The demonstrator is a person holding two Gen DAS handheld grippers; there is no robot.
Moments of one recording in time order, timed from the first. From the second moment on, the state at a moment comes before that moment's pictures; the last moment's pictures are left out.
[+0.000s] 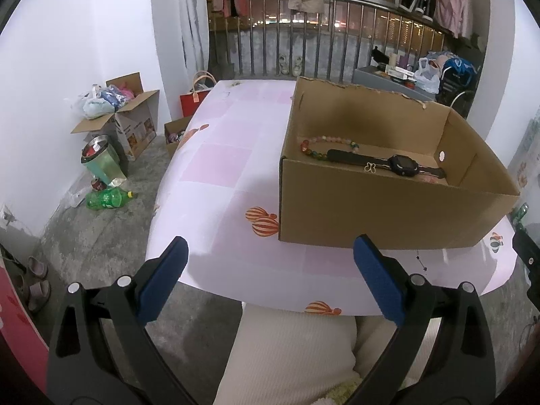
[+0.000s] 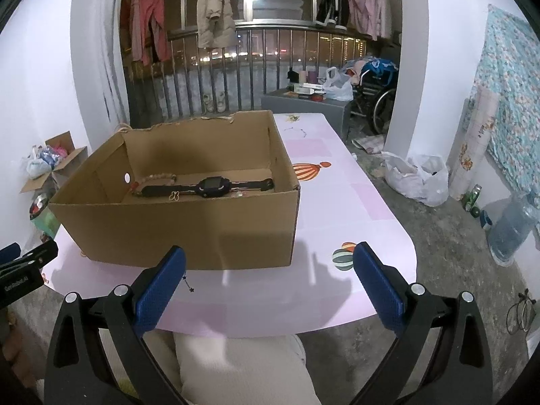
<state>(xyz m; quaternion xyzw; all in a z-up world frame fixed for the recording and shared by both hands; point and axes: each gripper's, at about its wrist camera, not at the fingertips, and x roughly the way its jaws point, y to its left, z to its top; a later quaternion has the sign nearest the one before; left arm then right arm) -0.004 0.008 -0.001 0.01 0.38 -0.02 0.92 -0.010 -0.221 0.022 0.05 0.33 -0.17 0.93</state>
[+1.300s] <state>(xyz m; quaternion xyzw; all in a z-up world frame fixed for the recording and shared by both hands) 0.031 -0.005 0.033 0.06 0.45 -0.02 0.89 0.035 -0.233 0.050 0.07 0.41 -0.20 0.89</state>
